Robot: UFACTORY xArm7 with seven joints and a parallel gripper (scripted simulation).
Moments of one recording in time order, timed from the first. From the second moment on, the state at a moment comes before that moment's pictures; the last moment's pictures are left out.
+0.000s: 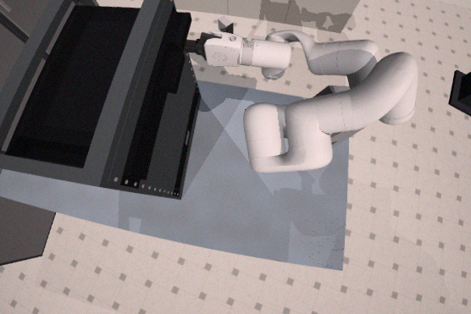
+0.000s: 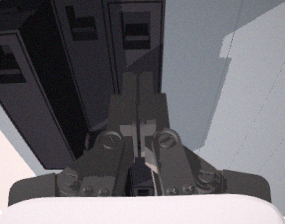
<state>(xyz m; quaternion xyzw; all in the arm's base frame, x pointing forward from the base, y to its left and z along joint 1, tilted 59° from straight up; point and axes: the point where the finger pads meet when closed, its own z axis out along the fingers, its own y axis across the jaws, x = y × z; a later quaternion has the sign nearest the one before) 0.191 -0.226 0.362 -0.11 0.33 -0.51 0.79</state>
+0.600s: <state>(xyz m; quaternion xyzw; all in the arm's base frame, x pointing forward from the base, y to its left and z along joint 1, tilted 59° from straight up) 0.193 -0.227 0.365 -0.11 0.33 -0.51 0.79</state>
